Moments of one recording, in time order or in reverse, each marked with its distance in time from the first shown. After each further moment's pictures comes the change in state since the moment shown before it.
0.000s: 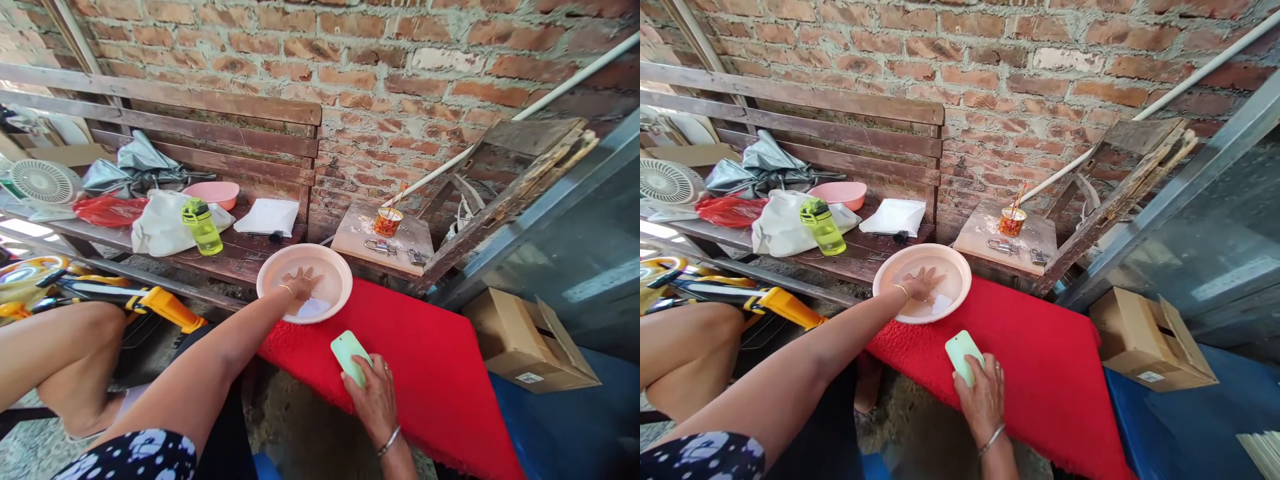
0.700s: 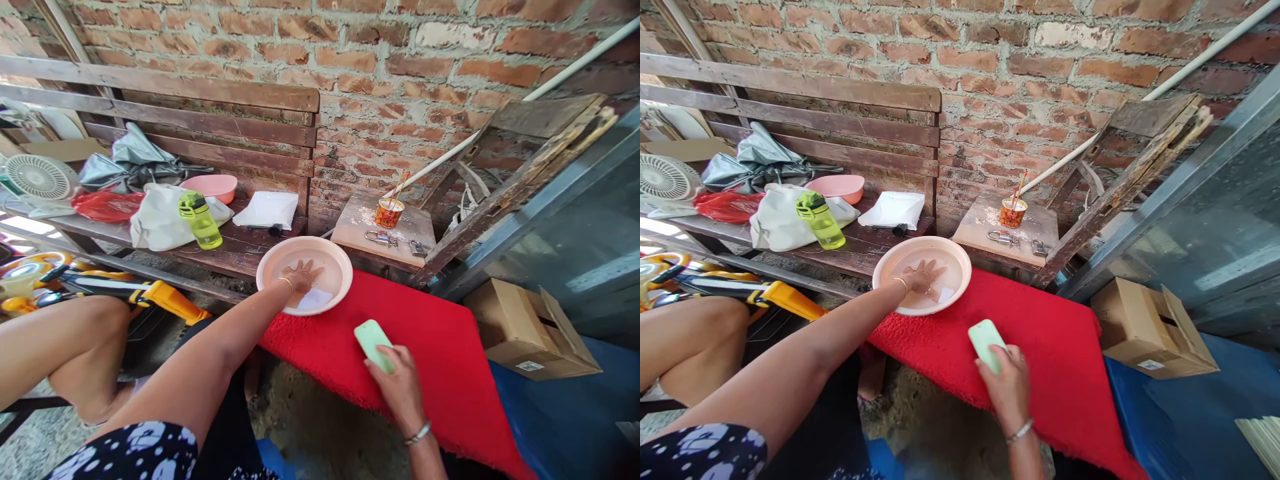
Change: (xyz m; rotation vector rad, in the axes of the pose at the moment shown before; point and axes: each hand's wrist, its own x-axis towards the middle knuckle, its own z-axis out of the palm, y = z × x) left_hand 0.003 -0.003 0.002 0.010 -0.012 -0.014; right_hand 0.006 0.027 -0.036 0.132 0.014 0.181
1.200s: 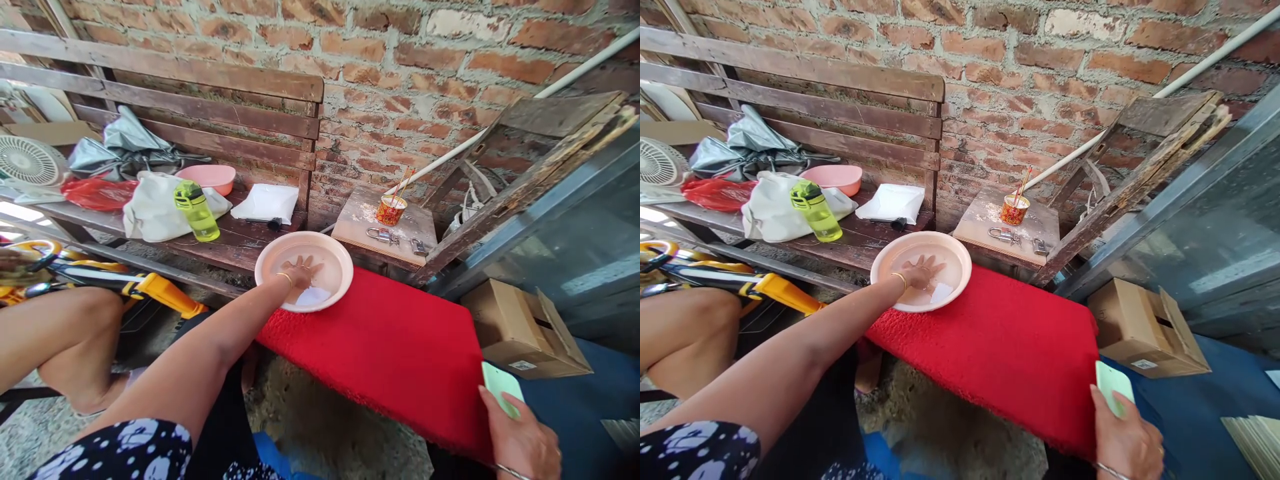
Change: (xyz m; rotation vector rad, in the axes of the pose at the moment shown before) left_hand -0.001 0.002 -0.002 -0.036 0.007 0.002; right_hand -0.011 0.142 -0.140 -0.557 0.276 0.786
